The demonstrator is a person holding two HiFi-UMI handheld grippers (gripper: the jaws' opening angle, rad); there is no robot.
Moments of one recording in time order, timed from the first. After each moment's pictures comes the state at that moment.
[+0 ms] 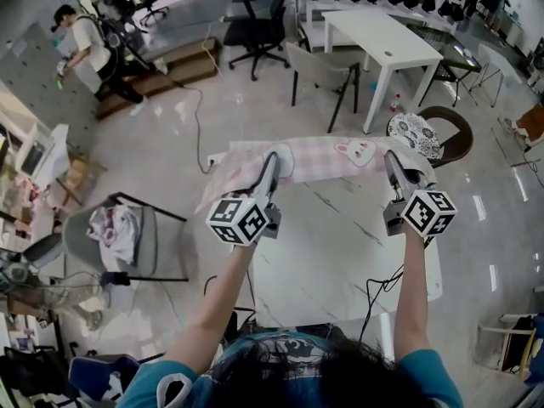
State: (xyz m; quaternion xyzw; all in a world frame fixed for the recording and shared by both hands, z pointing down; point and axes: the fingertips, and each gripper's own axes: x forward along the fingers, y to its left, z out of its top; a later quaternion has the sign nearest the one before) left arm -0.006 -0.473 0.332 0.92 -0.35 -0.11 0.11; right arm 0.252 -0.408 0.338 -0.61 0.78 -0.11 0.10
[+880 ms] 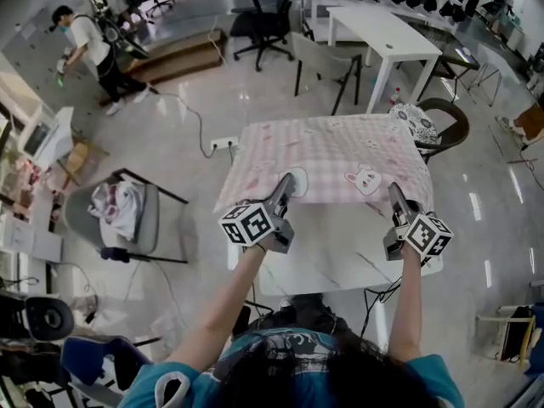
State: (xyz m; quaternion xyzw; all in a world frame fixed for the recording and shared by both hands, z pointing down) left arm -0.028 -0.369 0.428 0.90 -0.29 -0.13 0.31; right arm 0.232 -0.273 0.429 -0.63 0.73 -0.23 0.12
